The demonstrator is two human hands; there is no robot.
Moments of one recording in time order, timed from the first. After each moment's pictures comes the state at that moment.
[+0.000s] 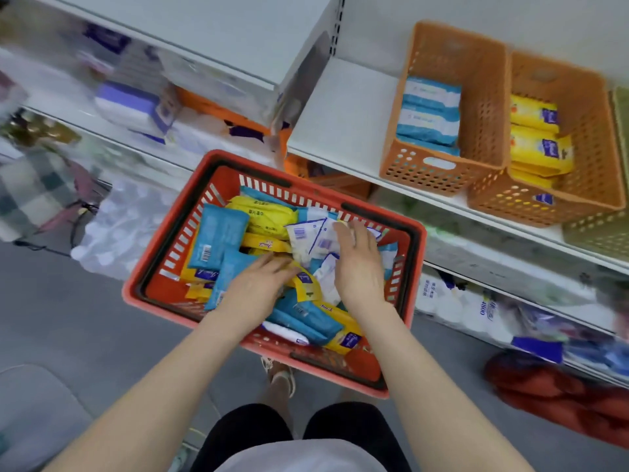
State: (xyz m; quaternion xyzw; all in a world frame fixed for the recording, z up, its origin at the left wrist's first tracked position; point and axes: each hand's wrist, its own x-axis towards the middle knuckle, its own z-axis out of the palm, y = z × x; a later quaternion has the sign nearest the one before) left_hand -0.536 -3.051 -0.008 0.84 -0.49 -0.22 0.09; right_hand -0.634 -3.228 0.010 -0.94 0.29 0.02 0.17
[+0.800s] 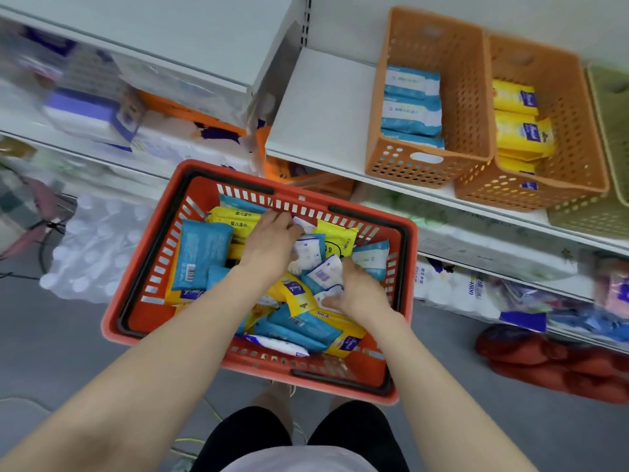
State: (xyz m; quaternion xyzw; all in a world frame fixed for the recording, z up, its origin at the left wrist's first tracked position) left_hand -0.483 -3.139 -0.014 0.86 -0.49 -0.14 0.05; right_hand -0.650 -3.237 0.002 -0.87 0.35 0.24 0.25
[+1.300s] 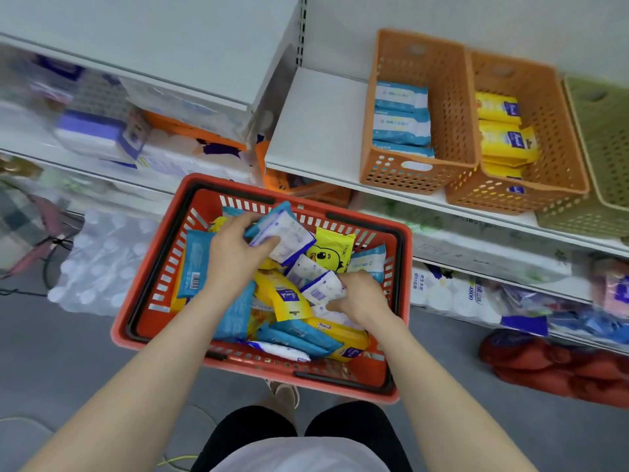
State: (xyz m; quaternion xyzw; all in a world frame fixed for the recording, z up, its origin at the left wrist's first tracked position) left_hand -0.477 -3.095 0.028 0.86 -0.22 -0.16 0.43; right_hand -0.650 -3.242 0.005 -0.86 0.34 0.24 0.28
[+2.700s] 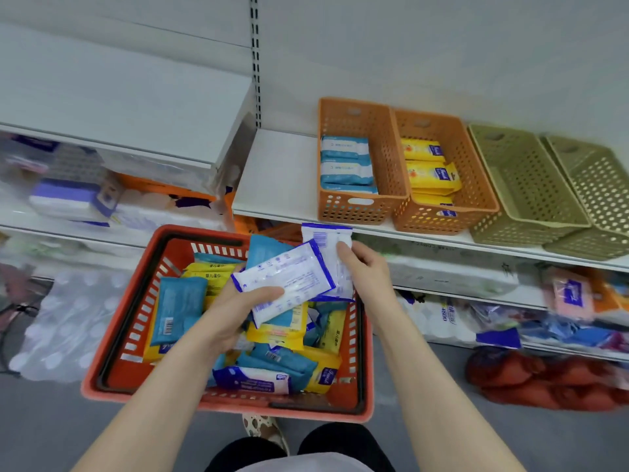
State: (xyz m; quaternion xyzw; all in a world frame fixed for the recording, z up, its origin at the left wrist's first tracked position) left_hand -0.522 -3.102 0.091 0.62 -0.06 -0.52 0.58; right_hand -0.656 -3.276 0.103 -0.65 0.45 -0.18 0.59
